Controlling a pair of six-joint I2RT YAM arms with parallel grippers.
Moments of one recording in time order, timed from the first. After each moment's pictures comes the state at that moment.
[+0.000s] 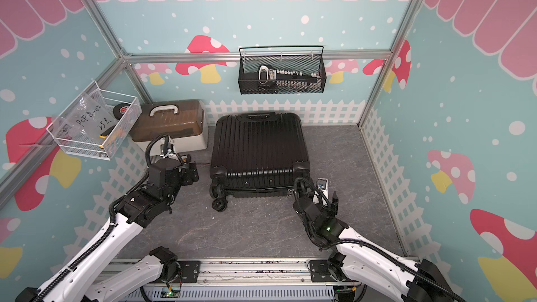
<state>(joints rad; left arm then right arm) -0.35 0.90 0.90 -0.56 -0.56 -0.34 0.75 0.84 0.39 -0.35 1.08 0.49</state>
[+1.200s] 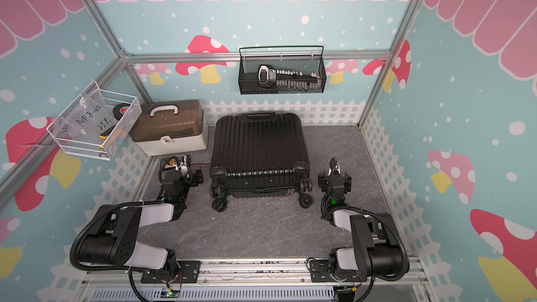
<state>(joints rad) -0.06 1.52 0.36 0.83 -0.19 -0.03 0.05 1.42 0.31 0.72 0.34 -0.08</state>
